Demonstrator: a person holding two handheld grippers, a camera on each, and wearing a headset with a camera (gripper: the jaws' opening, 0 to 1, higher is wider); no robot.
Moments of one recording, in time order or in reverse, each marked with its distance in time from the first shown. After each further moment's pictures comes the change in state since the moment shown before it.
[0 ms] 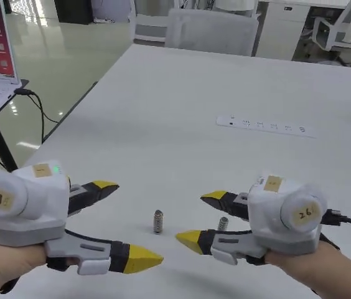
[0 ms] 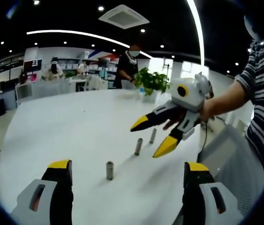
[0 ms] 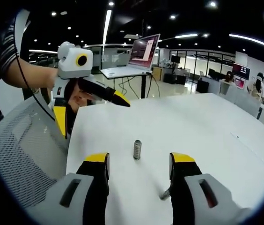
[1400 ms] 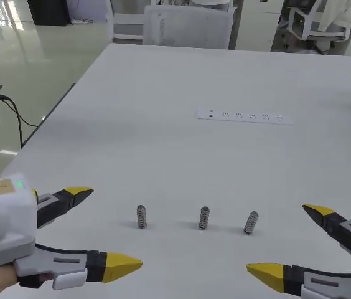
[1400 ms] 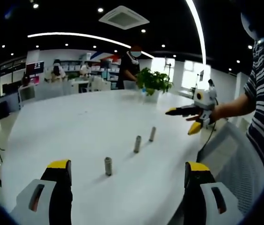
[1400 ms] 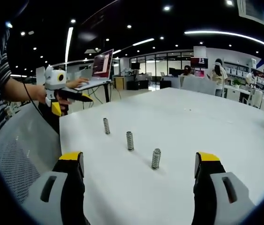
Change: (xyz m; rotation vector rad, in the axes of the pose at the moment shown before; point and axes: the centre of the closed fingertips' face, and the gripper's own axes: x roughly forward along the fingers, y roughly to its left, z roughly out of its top) left arm -0.011 -0.004 -0.004 0.013 -0.007 0.042; right arm -0.129 -0.037 -0.068 0.204 -0.084 -0.294
